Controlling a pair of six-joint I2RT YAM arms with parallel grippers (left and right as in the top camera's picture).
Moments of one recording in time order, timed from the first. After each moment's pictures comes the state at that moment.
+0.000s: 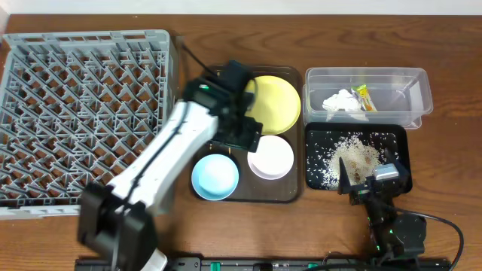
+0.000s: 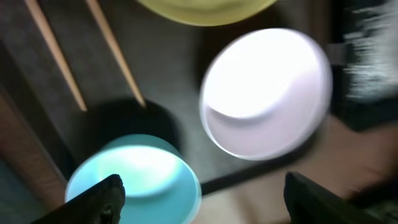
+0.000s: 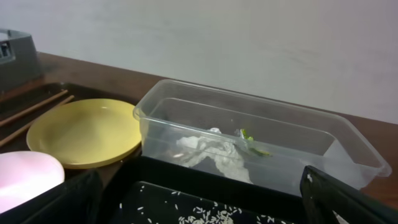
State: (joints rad) left arm -0.53 1.74 1.46 -1.15 0.16 -0.27; right arm 0.10 0.01 0.01 -0.06 -0.08 -0.12
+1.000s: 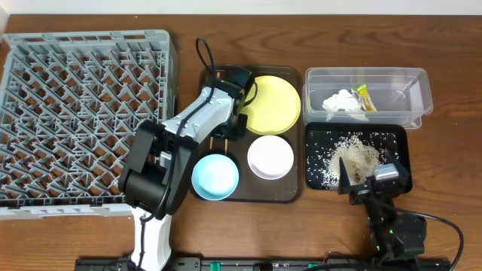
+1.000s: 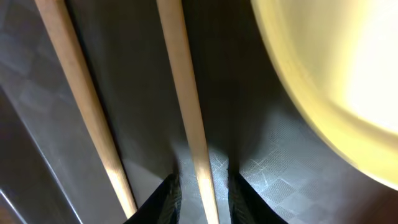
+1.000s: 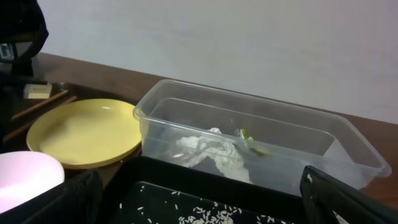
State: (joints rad) left arm -0.45 2.09 1.46 -0.91 -0.05 -0.27; right arm 0.10 0.01 0.01 -0.06 -0.08 -0.12
